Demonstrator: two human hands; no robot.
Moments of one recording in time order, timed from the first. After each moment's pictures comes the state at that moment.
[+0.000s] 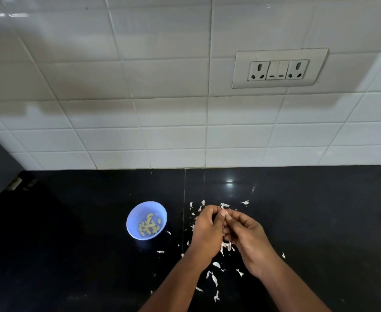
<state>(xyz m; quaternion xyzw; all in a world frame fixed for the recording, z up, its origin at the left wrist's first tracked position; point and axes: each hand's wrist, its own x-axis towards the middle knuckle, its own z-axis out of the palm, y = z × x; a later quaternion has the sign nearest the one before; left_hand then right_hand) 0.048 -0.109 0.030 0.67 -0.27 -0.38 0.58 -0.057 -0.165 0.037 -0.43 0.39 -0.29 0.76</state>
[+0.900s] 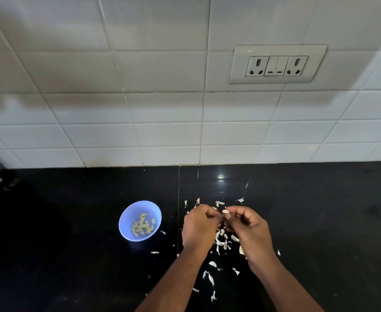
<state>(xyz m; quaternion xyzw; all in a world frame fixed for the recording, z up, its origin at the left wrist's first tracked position) 0.064 -0.118 0.022 0.77 -0.28 -0.32 0.48 -0.060 -0.167 0.038 -0.54 0.43 -0.38 0.62</state>
